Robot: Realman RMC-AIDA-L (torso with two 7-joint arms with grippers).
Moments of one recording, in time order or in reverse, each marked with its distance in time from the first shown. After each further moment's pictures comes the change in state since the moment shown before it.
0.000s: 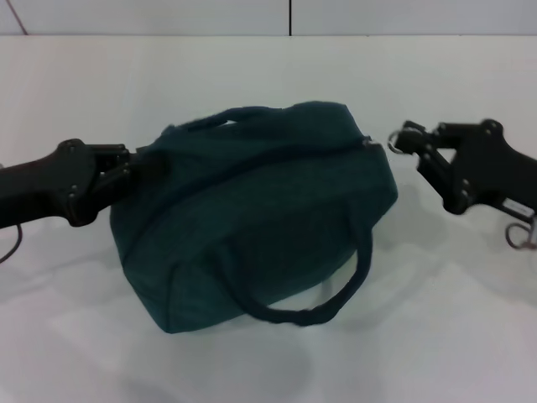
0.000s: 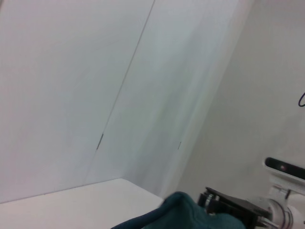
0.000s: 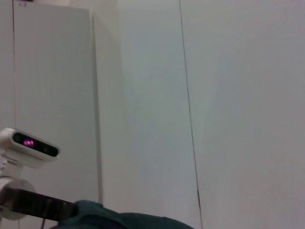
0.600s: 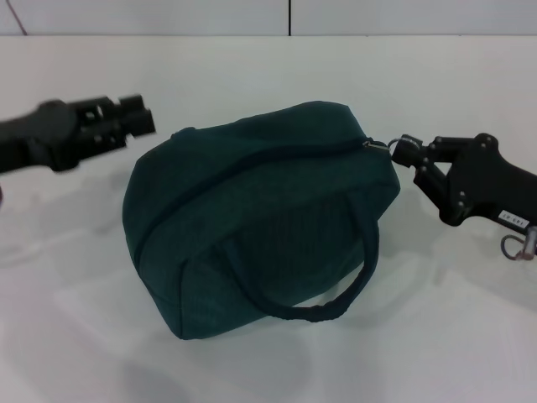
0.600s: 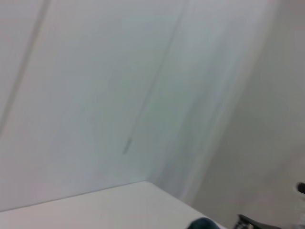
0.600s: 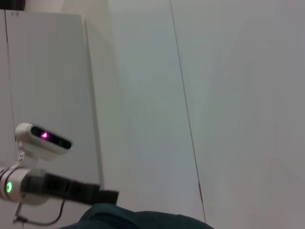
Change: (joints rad) left arm -0.043 0.025 -0.046 0.059 0.015 -0.054 -0.149; right arm 0.028 -0.002 -0.006 0.098 0.017 -0.026 -0.018
